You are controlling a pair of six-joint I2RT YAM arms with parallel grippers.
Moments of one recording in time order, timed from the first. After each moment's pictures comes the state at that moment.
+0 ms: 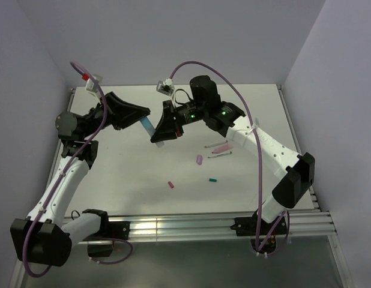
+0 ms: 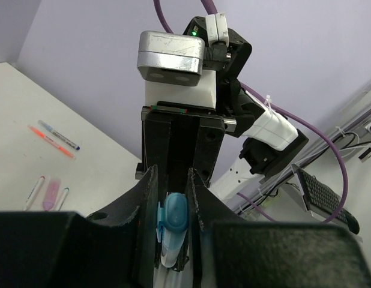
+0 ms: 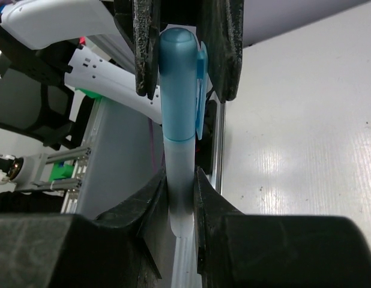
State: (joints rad) left arm -0.16 1.07 0.92 0.70 1.00 -1.15; right arm 0.72 1.59 1.60 -0.32 -1.04 0.26
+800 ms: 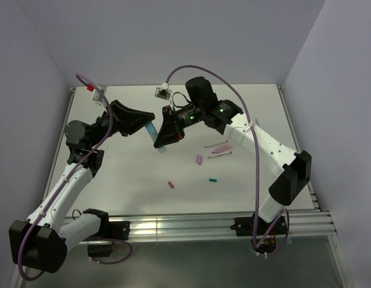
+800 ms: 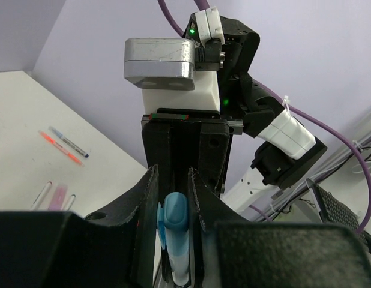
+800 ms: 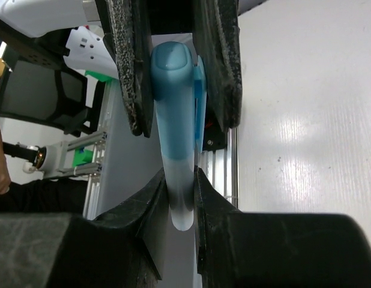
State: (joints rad) left arm -0.25 1.03 0.80 0.70 0.86 -1.06; right arm 0.72 1.63 1.65 -0.51 -1.04 0.24
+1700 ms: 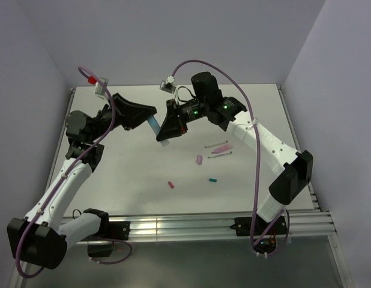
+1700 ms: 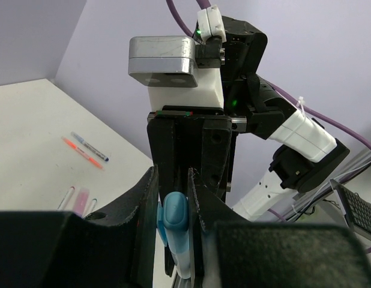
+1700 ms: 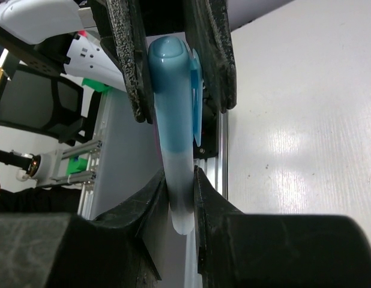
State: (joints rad) left arm -0.27 1.06 0.90 0.56 0.82 -0.93; right arm 0.66 1.63 1.67 -0.48 -1.07 0.24
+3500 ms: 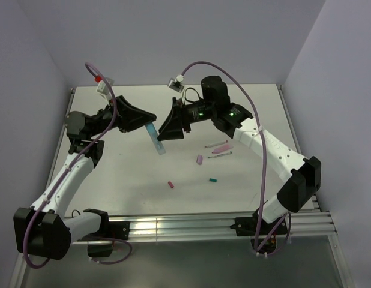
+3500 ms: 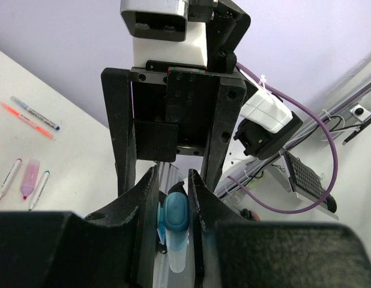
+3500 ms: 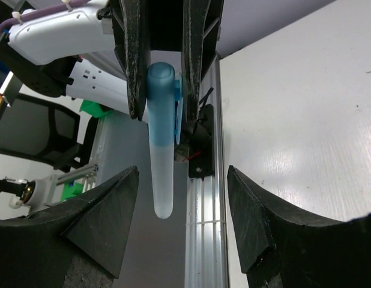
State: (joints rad) left arm -0.21 1.13 0.88 0.77 1.05 -1.19; right arm 0.65 1.52 1.49 -0.24 -1.03 0.38
